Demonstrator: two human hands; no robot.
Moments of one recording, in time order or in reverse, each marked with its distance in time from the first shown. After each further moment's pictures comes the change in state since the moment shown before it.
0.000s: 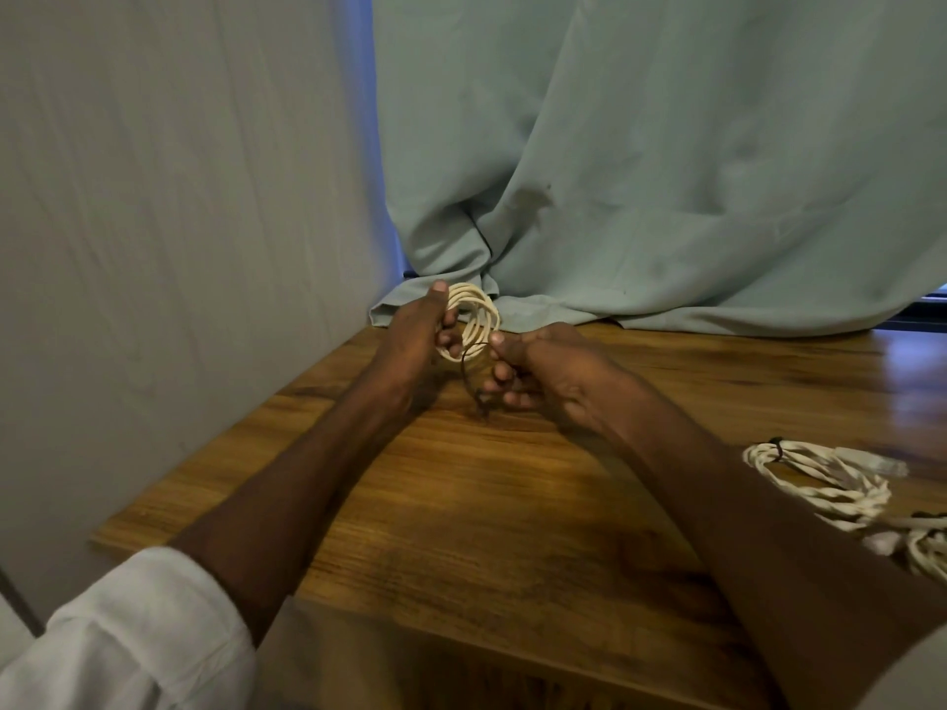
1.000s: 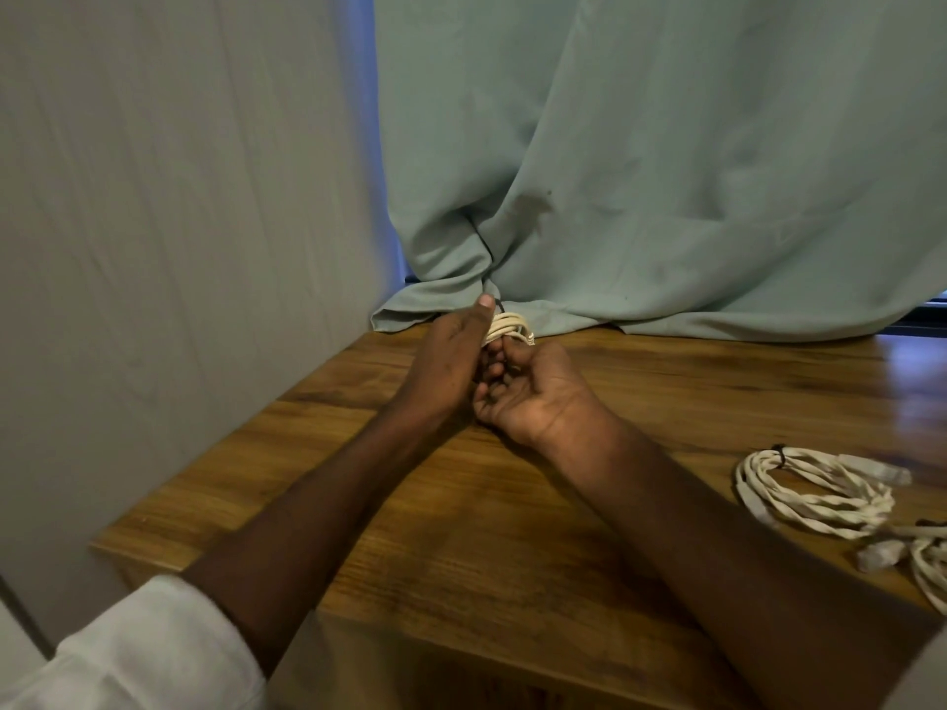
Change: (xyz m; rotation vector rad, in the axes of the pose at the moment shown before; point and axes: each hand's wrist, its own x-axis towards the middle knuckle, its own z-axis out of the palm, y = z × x) left_hand -0.016 -0.005 0.021 0.161 -0.161 0.134; right_hand -0.002 0.001 0.034 0.882 0.043 0.284
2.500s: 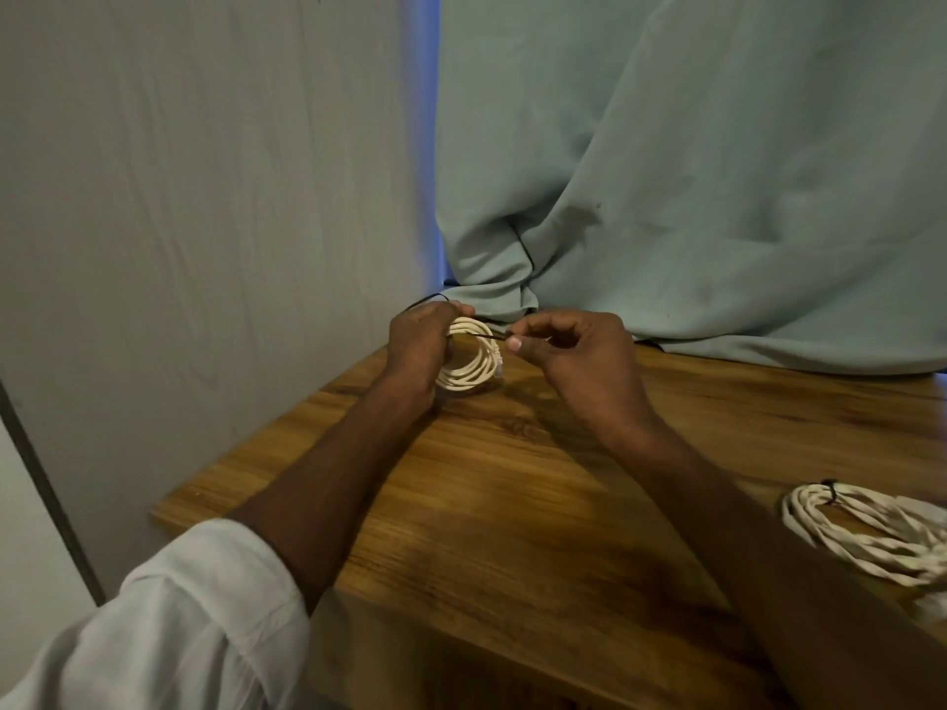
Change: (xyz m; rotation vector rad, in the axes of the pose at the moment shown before) left_hand 0.033 -0.023 -0.056 -0.225 0.513 -0.248; right_hand -0.020 -0.011 -0.008 -1.149 -0.096 -1.004
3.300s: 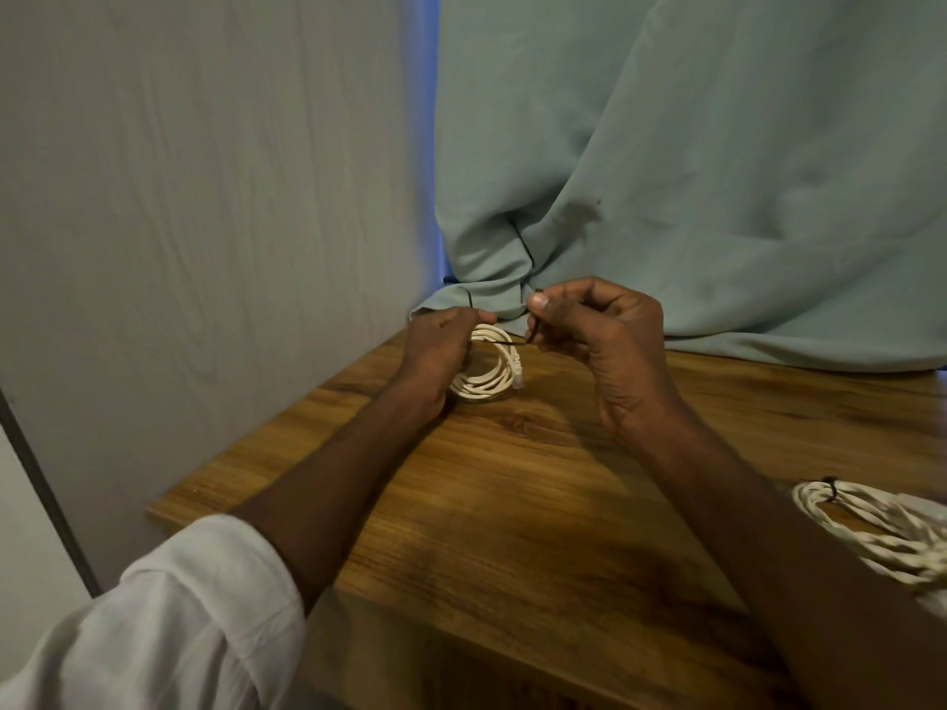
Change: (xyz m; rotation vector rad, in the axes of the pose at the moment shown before) left_hand -0.006 -0.010 0.010 0.077 -0.098 0.007; right_hand 0.004 -0.010 -0.011 0.518 0.040 0.032
